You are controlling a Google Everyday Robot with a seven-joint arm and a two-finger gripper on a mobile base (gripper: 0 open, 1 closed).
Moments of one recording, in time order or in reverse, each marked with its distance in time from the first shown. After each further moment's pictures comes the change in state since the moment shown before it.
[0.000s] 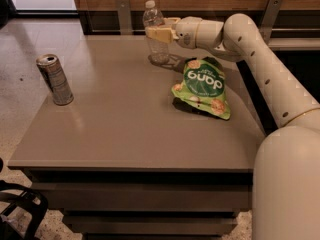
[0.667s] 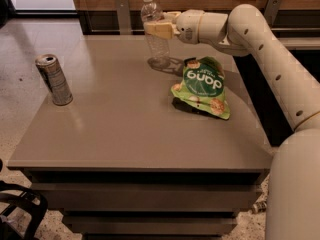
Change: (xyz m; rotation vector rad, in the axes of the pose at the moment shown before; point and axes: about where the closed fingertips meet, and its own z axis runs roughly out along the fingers) arm -0.030 0.028 -0.012 -0.027 0.010 -0.024
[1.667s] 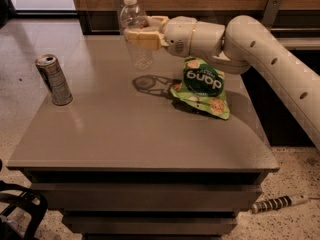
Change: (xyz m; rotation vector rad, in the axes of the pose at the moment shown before) arm -0.037 0.115 -0.007 -0.095 -0.106 -0.038
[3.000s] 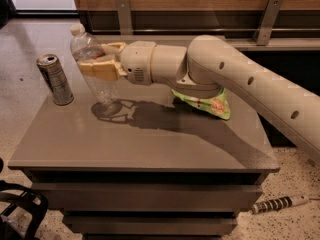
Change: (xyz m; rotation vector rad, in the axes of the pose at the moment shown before) arm 0.012 0.130 0.056 -0.097 0.063 0.052
